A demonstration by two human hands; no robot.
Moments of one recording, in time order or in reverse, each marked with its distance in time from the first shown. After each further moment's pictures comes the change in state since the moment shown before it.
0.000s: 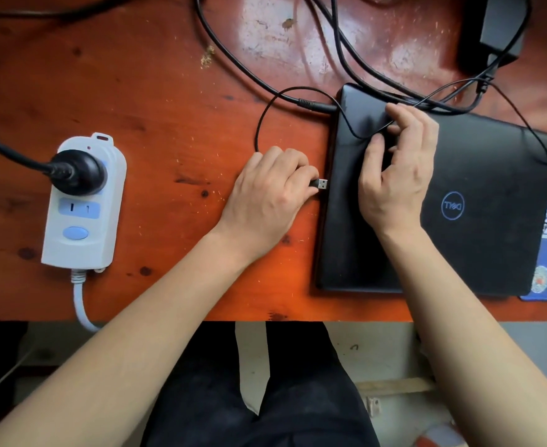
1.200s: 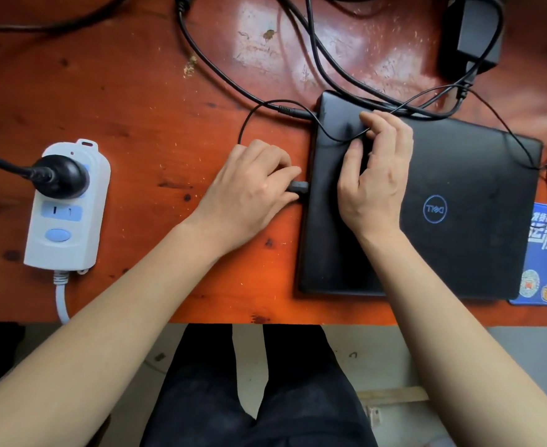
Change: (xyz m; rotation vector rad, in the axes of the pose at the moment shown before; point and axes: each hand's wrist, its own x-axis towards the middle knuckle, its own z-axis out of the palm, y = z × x) left_hand 0.010 -0.009 -0.008 0.038 -0.080 0.109; right_hand -0.001 -0.003 -0.002 -0.008 -0.023 0.026
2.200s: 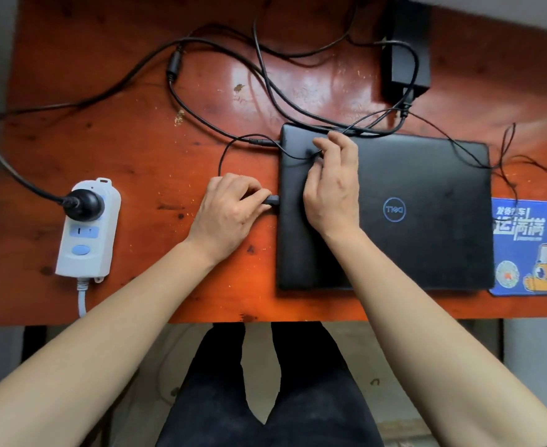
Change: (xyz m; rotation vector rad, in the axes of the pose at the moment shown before) left_hand -0.011 0.007 0.009 0.061 0.060 -0.052; right_hand -0.001 -0.006 -0.007 0.063 -0.058 0.094
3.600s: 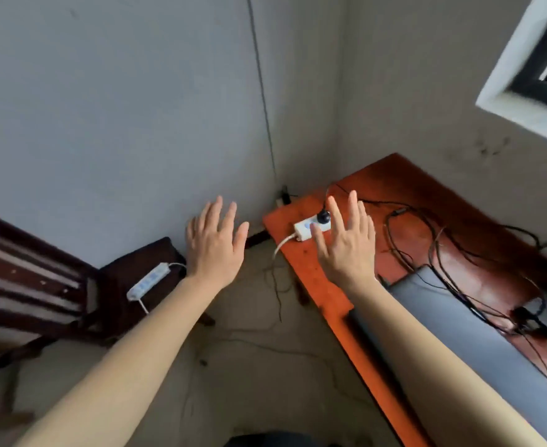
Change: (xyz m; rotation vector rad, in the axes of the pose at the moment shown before) left_hand -0.178 0.273 -0.230 0.670 0.419 -1.338; right_hand -0.075 -0.165 -0.149 0.161 -0.439 -0.919
